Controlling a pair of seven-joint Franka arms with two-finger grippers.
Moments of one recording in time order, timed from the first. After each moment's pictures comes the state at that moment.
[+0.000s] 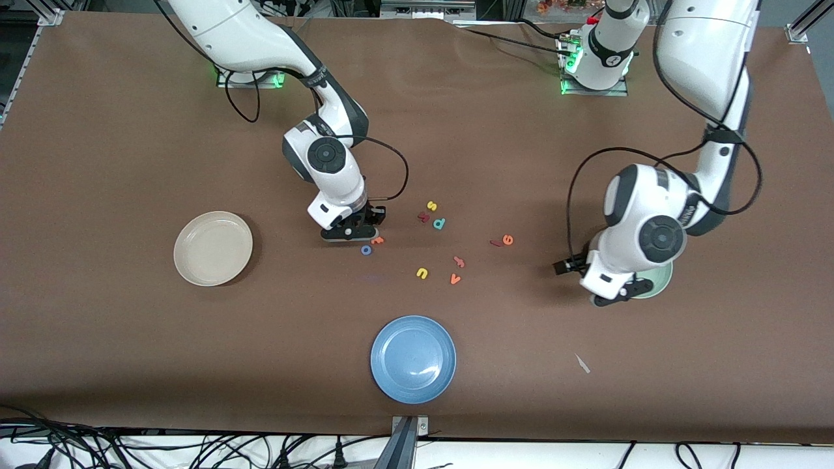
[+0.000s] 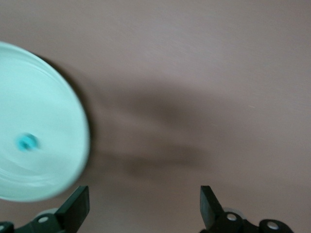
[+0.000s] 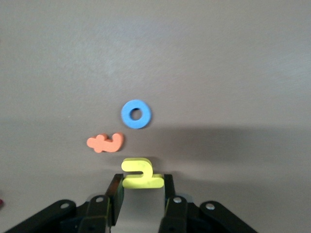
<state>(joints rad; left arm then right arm) -0.27 0.57 0.02 -1.66 -0.09 2.09 -0.56 0.47 0.57 0.16 -1.90 -0.15 2.52 0.68</state>
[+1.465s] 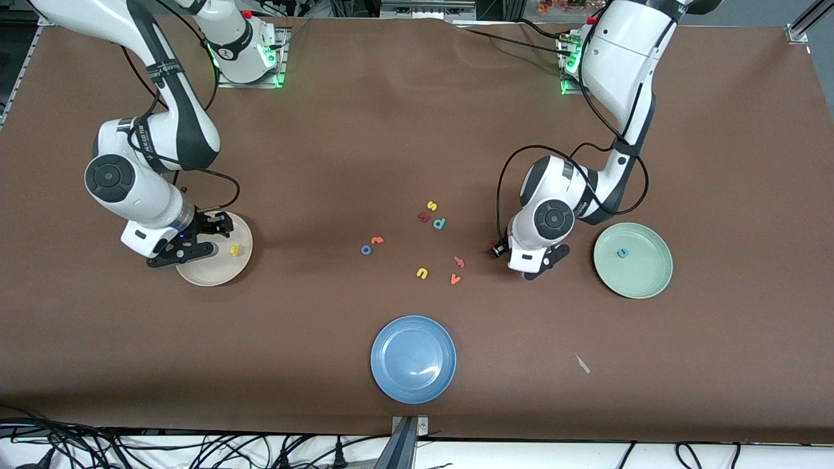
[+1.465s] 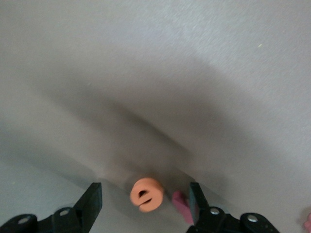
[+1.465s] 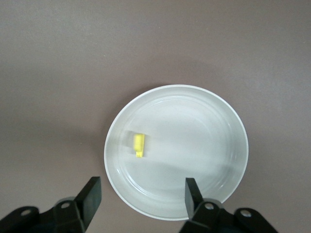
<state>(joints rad) -0.45 0.66 0.00 -1.79 -0.18 2.27 -0.96 -0.02 0.32 0.15 -1.98 -0.15 2.25 -0.07</state>
